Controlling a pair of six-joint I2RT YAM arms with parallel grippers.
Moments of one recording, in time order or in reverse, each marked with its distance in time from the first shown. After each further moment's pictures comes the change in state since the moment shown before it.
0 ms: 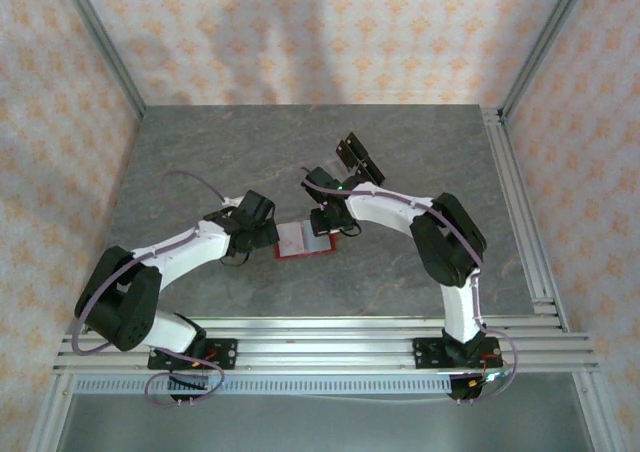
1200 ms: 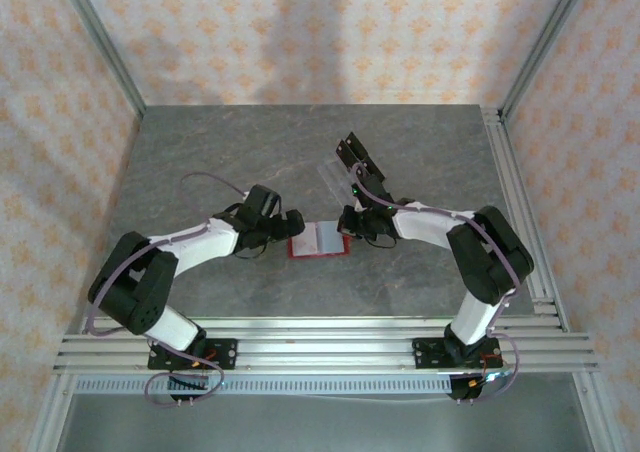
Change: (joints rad) left arm -0.016 0.117 -0.005 0.337 0.310 0.014; right arm -0.194 -0.265 -0.505 0.569 -0.375 0.325
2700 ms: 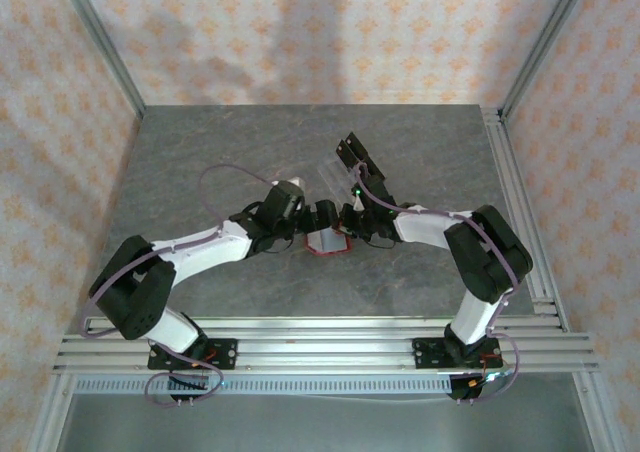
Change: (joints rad) left arm -0.192 -0.004 0.121 0.155 0.014 -0.098; right arm -0.025 0.011 -0.048 0.131 -0.093 0.074
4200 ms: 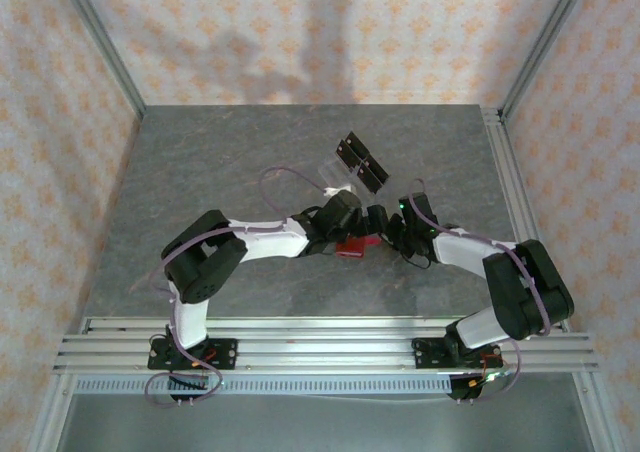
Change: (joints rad) left arm -0.187 0.374 0.251 0.152 -0.089 -0.157; right arm -0.187 -0.282 -0.294 -0.046 0.207 0.124
